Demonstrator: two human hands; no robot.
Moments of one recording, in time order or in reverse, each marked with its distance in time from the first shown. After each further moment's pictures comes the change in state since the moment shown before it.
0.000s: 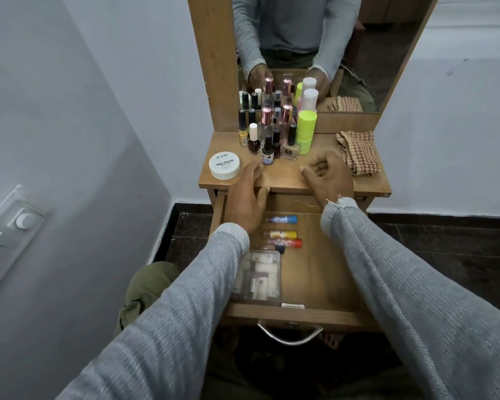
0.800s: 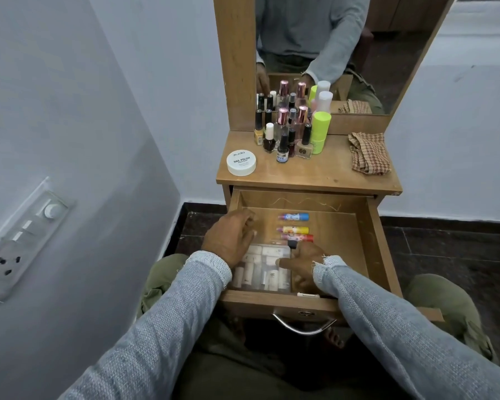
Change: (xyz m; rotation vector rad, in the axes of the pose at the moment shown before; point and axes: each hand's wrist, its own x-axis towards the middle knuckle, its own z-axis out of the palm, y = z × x) left_hand -0.062 -0.050 -0.054 0.357 -0.217 0.045; right_hand -0.127 -0.005 0.028 -0.197 -0.822 0.532
